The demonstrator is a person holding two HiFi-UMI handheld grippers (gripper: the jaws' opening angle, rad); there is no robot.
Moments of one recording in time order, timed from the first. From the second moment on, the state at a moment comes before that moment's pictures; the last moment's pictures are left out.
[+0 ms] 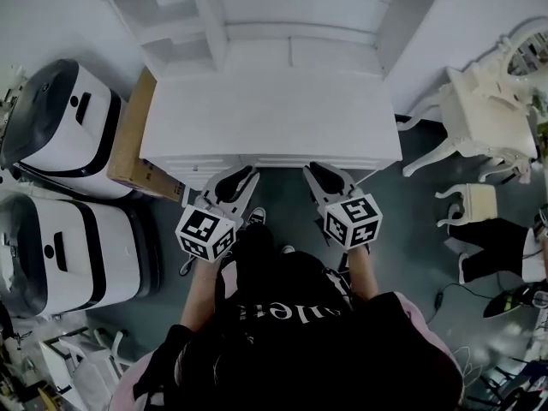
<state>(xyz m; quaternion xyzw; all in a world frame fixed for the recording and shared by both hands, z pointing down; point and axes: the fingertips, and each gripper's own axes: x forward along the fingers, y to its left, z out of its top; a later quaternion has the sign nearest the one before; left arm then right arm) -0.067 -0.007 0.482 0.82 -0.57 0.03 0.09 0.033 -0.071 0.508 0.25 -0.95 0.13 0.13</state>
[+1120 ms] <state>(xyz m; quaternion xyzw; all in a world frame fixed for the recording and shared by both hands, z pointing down) -0.023 0.058 0.498 0.81 -0.57 0.02 0.10 0.063 -0.016 0.508 0.22 -0.96 0.12 0.13</state>
